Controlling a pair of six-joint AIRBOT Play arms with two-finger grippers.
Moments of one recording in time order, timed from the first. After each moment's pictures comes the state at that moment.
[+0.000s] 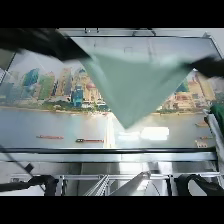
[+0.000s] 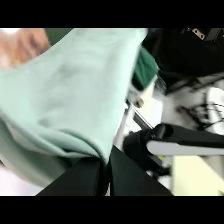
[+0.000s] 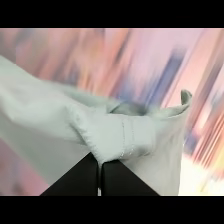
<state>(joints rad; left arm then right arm) -0.07 -1.47 1.95 0.38 -1.66 -1.23 -0.24 -0.90 1.30 -0.62 1.23 0.99</state>
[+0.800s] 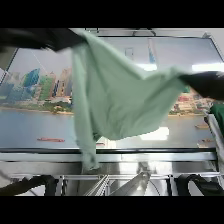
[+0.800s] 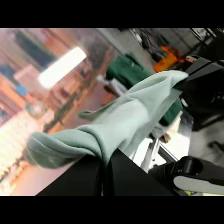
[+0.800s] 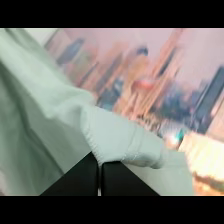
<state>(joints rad) -0.10 -1.40 1.72 0.41 -1.44 -1.09 -0.15 -0.73 0.99 -0.53 1.21 1.06</state>
